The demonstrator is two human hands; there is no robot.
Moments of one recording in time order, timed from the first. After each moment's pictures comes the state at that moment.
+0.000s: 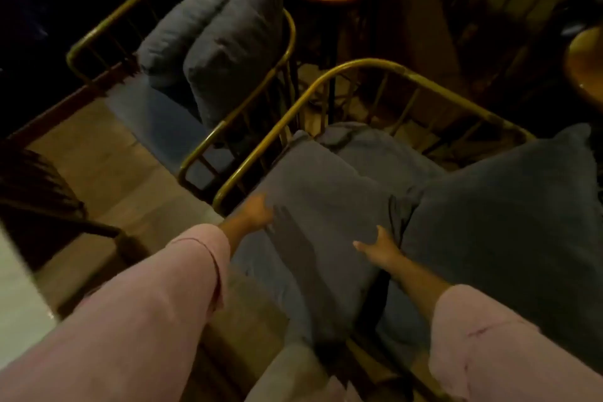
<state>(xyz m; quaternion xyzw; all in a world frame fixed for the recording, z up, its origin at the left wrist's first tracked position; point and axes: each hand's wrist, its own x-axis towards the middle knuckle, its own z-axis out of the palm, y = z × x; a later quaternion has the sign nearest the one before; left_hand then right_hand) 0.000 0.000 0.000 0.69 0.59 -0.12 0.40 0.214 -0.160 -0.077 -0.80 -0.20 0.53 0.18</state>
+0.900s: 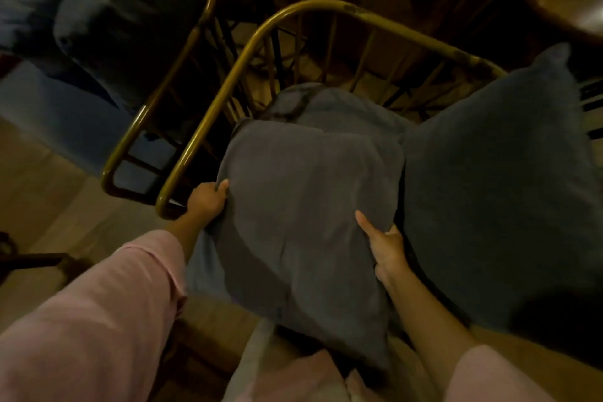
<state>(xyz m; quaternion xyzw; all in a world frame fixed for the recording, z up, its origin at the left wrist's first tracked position) 0.001 0.060 -0.122 0.64 0.67 -0.08 0.37 0.203 -0.199 -0.105 -0.71 0.14 0.42 0.56</state>
